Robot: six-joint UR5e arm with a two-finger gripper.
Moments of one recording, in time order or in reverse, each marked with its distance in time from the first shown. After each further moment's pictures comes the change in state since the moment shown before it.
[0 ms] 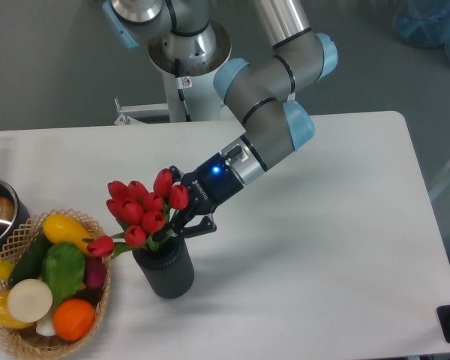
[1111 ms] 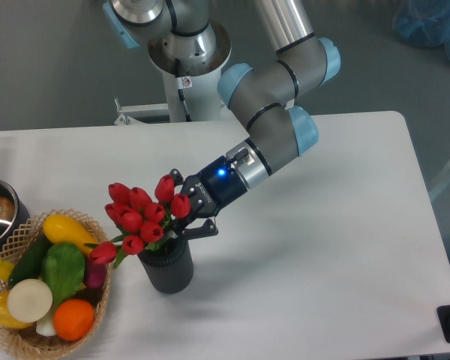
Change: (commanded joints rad) arm 0.012 -0.017 0.005 0.000 -0.132 -0.011
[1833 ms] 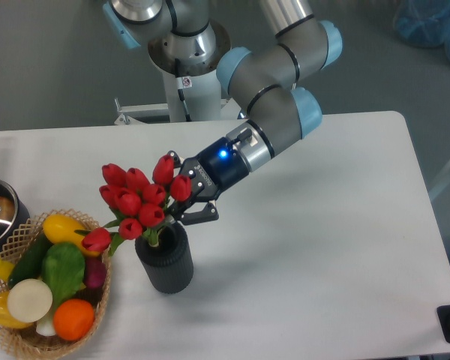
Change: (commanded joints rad) arm 0.018 0.101 0.005 0.000 -0.037 -0.147
